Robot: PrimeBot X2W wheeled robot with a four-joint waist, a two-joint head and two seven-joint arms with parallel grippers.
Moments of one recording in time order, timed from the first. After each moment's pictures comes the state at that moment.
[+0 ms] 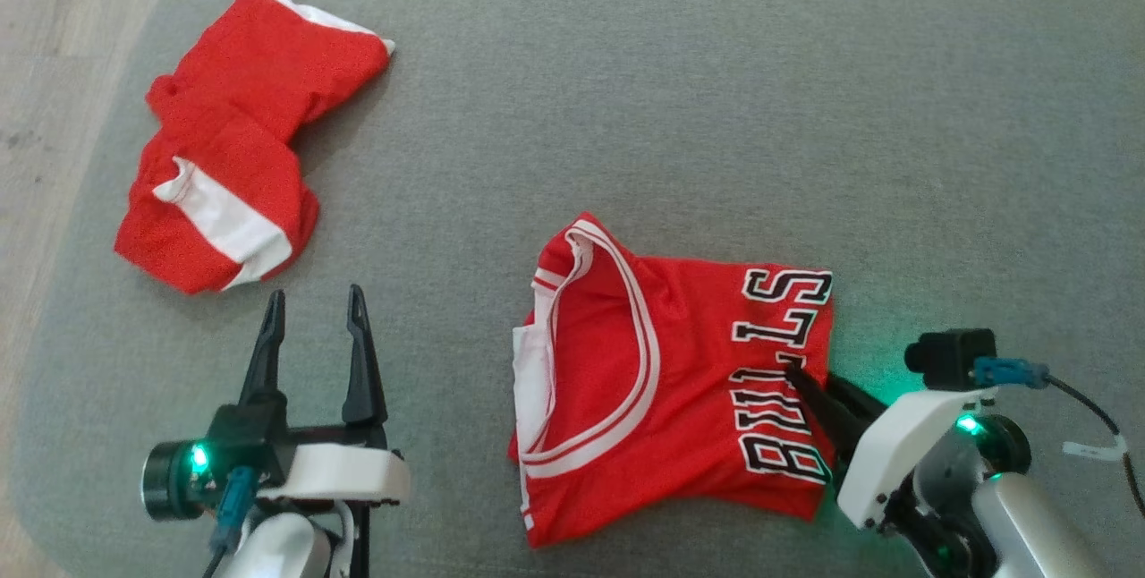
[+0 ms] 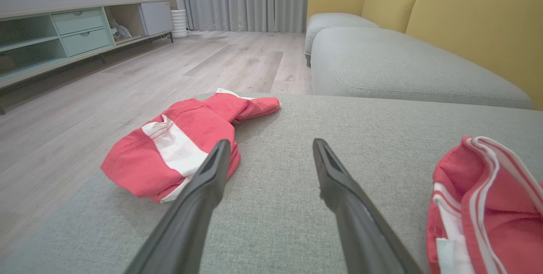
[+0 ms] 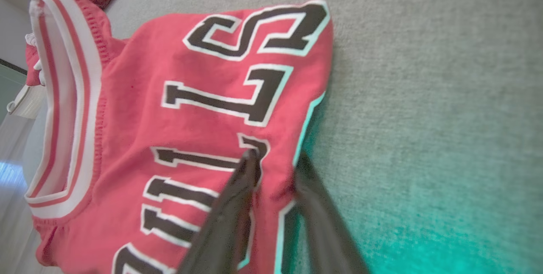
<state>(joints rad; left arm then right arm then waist) -0.12 0.25 -0.43 0.14 -0.41 0.35 -0.22 -0.09 -0.24 0.32 0.26 0.60 0.13 0.33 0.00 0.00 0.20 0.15</state>
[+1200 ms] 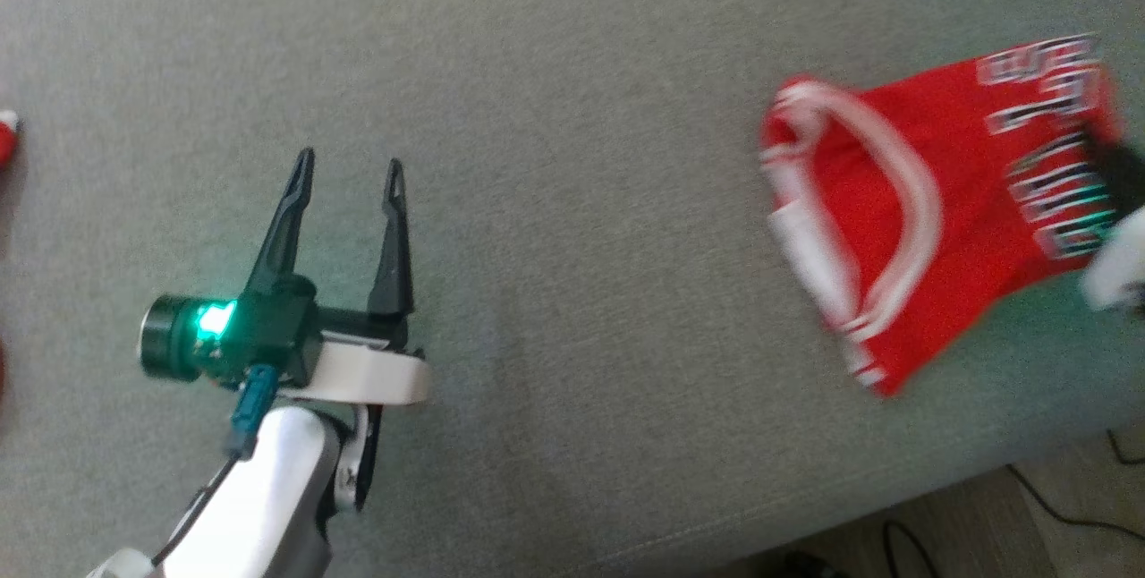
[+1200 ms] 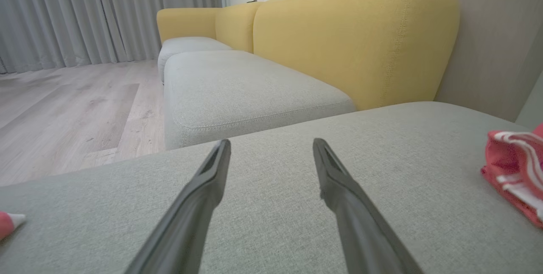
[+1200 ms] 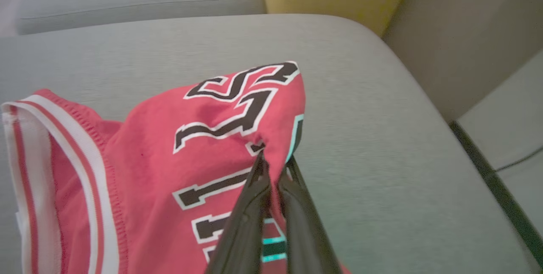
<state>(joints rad) -0.32 0.30 -0.50 0.06 -0.32 0.33 -0.15 -0.42 -0.54 0.17 0.41 0.54 0.13 0.21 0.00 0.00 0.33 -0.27</state>
